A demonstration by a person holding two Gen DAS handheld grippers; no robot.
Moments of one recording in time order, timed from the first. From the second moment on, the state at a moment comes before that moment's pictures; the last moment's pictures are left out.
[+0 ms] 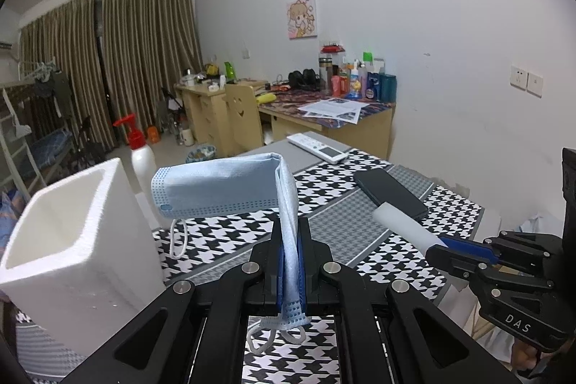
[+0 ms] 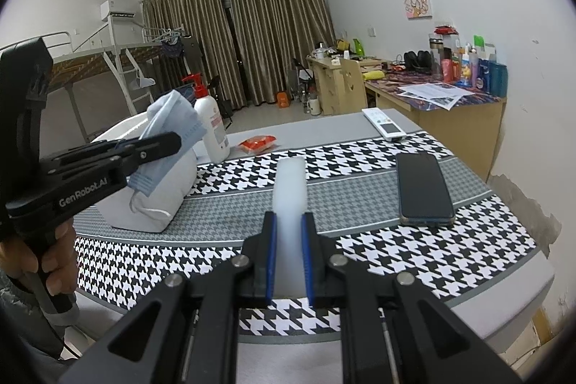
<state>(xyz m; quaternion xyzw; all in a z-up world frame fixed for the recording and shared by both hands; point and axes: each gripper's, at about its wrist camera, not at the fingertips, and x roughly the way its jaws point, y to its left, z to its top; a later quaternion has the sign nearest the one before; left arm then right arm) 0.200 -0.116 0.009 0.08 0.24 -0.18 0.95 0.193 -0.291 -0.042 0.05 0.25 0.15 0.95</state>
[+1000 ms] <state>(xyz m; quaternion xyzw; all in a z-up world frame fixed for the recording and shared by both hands) 0.187 -0.068 0.044 0.07 0.18 -0.16 0.97 0.208 -0.251 -0.010 0.03 0.21 0.20 0.96</state>
